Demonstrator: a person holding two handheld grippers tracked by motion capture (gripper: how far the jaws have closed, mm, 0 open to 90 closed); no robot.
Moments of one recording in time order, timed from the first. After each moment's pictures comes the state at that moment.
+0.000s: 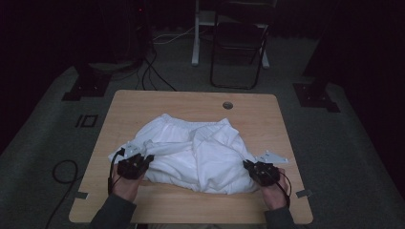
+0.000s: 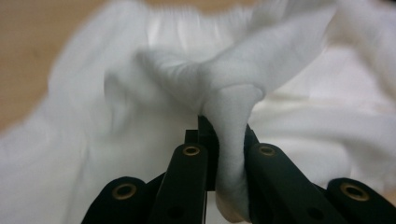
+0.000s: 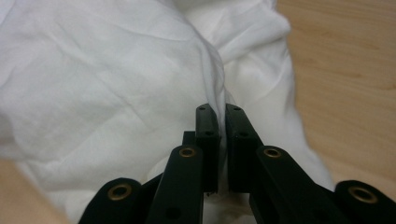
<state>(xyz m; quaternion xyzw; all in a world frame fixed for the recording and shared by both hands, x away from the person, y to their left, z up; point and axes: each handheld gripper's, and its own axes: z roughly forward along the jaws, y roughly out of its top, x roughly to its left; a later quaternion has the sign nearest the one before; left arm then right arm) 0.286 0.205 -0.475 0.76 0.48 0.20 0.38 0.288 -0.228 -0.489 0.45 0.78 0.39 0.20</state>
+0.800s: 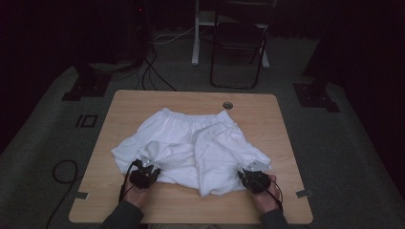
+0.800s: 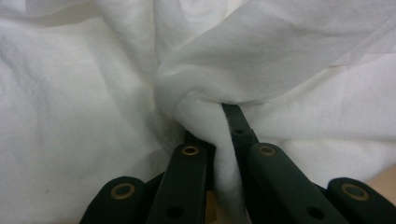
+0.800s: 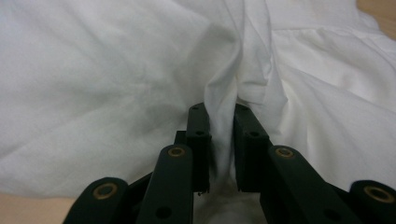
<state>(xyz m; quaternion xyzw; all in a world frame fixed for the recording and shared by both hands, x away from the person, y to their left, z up) 0.311 0.181 -0.535 0.79 0.50 0.18 0.31 0.296 -0.212 -0.540 0.44 0.81 0.32 0.22</state>
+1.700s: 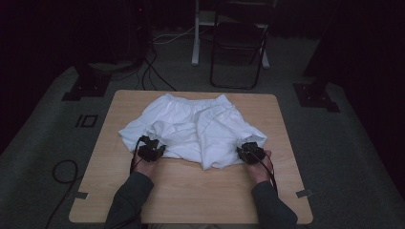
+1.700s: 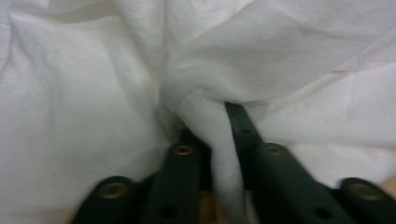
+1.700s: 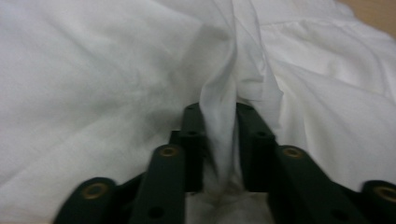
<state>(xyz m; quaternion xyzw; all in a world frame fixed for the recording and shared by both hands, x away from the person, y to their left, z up) 0.392 0.178 -0.536 0.77 0.52 0.19 0.32 0.387 -0.208 -0.535 0.48 0.79 0.30 0.24</state>
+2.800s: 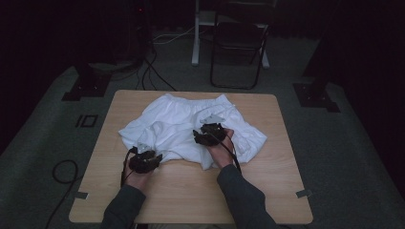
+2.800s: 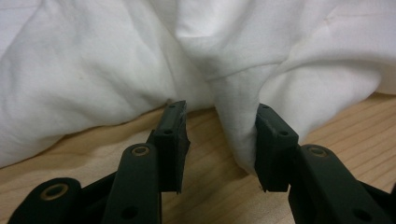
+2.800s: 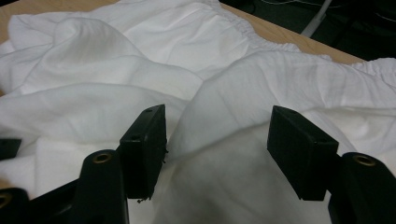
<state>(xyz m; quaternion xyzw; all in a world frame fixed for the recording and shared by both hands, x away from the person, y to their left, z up) 0.350 0.198 -0.546 0.76 0.51 0.20 0.36 0.421 -0.069 -0.474 0.40 0.79 0.39 0.24</state>
